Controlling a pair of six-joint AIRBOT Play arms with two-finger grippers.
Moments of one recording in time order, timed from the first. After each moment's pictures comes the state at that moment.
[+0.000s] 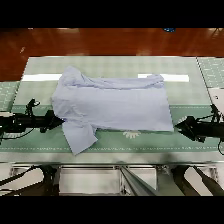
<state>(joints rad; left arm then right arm) 0.45 -1.30 0.52 0.68 -1.08 -1.10 -0.63 -0.95 0.47 -0.98 1.22 1.37</state>
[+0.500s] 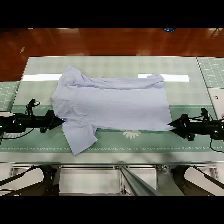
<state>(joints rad) 0.45 -1.30 0.52 0.69 -1.07 -1.10 -0.61 -1.19 0.47 -0.82 1.14 1.35</state>
